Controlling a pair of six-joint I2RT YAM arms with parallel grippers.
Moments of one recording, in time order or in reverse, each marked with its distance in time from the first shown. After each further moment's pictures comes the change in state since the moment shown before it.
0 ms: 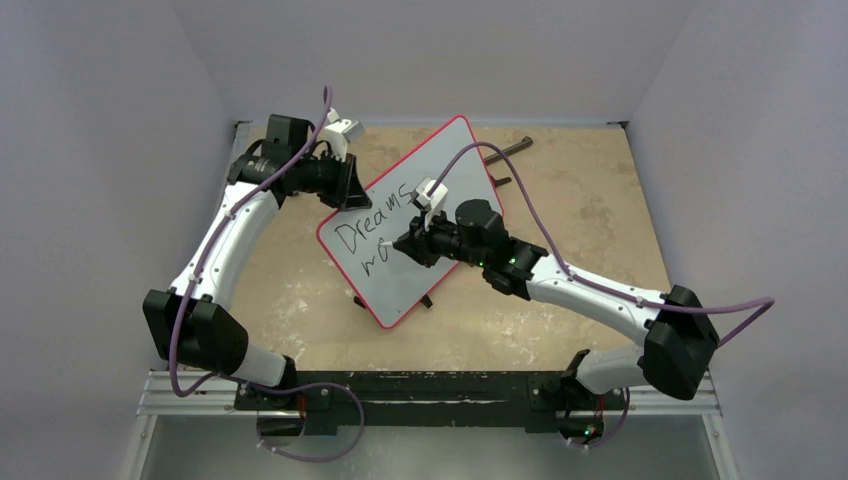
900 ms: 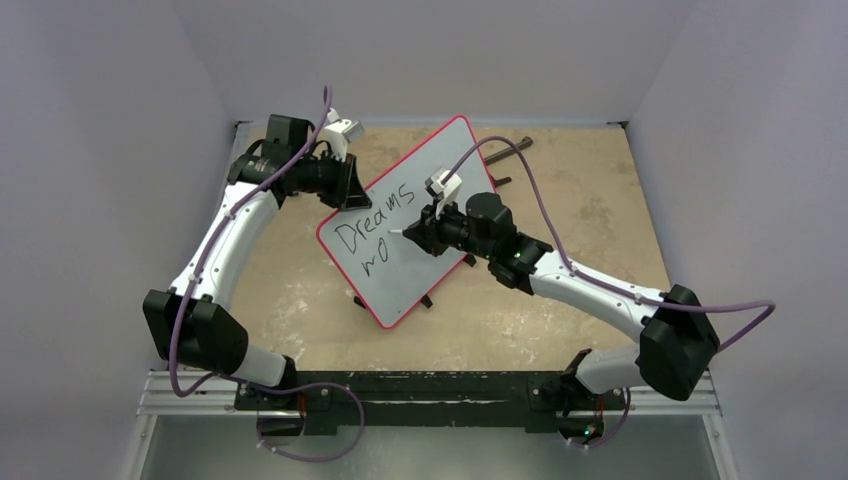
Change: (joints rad) left arm 0.000 0.000 0.000 0.000 0.002 0.000; right arm -0.078 -0.012 -0.030 0.053 0.001 0.039
